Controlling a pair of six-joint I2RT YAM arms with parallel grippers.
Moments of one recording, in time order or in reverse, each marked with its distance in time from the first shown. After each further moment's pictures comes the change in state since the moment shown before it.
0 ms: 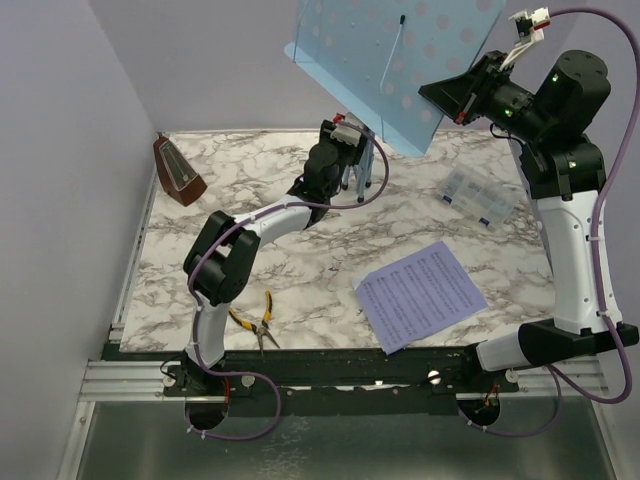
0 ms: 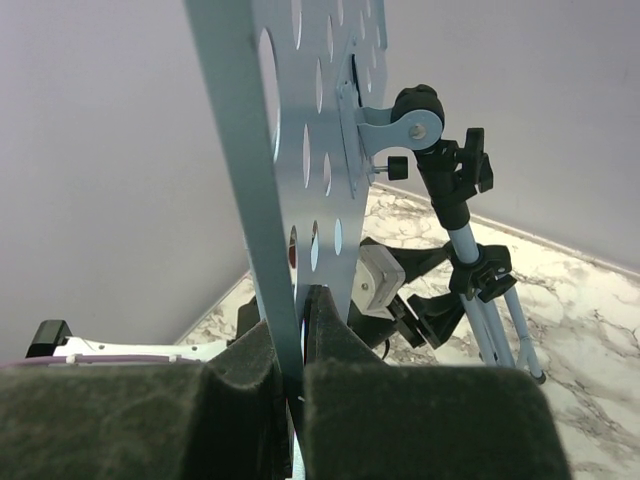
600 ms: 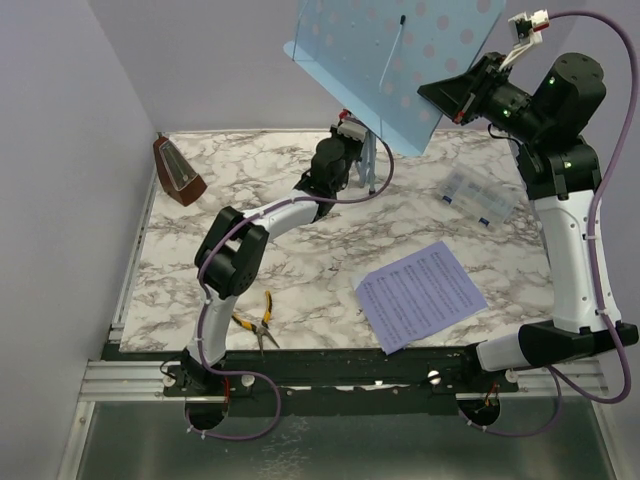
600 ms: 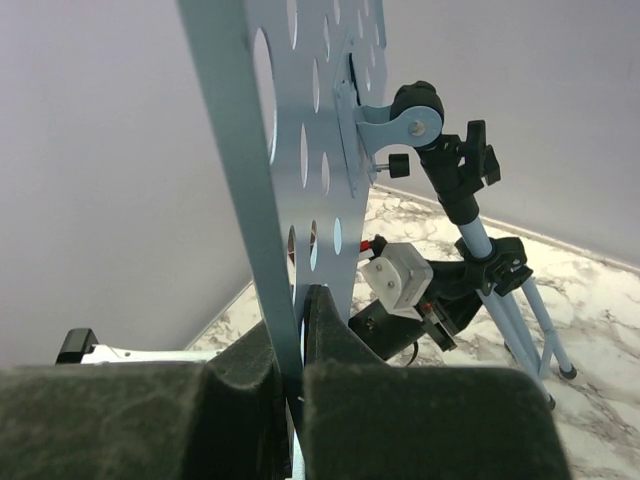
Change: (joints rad) left arm 0.000 0.112 0.151 -0.026 0.036 -0.024; right arm -0.009 -0.004 -0.045 0.050 0.003 0.041
